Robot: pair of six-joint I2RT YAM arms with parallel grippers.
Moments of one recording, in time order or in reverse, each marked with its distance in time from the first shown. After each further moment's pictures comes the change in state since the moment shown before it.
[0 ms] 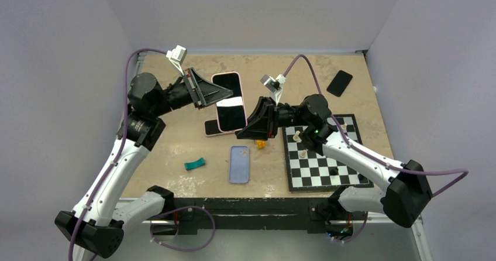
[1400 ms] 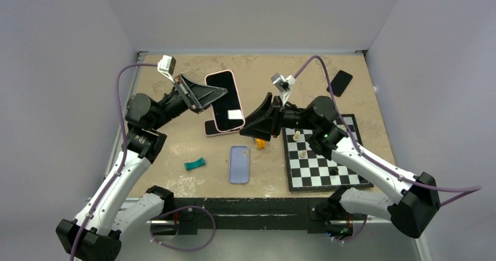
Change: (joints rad) left arm 0.006 -0.105 -0.234 0.360 -0.109 -0.266; right arm -0.004 -0.080 0.013 -0.208 0.156 -0.180
